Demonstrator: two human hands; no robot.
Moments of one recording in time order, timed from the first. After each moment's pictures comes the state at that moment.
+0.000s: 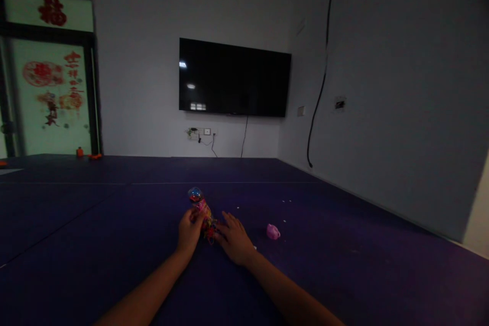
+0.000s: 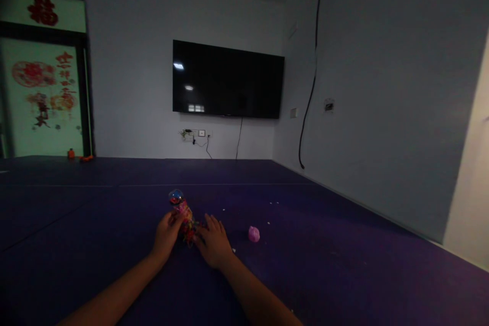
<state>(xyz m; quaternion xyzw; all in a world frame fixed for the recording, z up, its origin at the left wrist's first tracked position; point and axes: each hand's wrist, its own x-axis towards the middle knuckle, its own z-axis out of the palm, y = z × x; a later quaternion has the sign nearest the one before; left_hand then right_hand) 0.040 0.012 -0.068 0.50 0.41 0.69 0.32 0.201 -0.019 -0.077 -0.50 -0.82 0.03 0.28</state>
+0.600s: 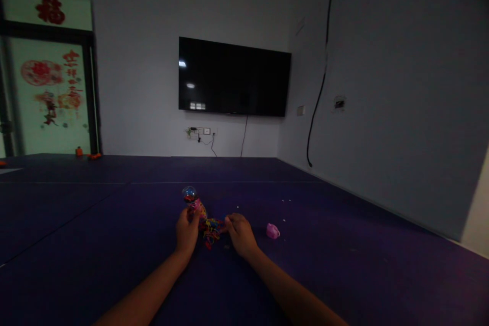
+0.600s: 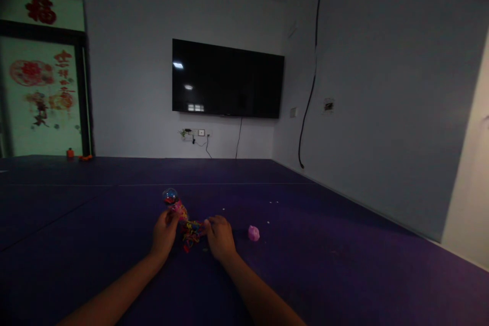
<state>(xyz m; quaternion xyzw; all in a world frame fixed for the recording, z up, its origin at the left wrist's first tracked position) 0.037 0.013 -0.070 0.50 0.46 0.70 0.24 0.212 -0.007 -0.073 -0.51 -0.77 0.05 0.38</state>
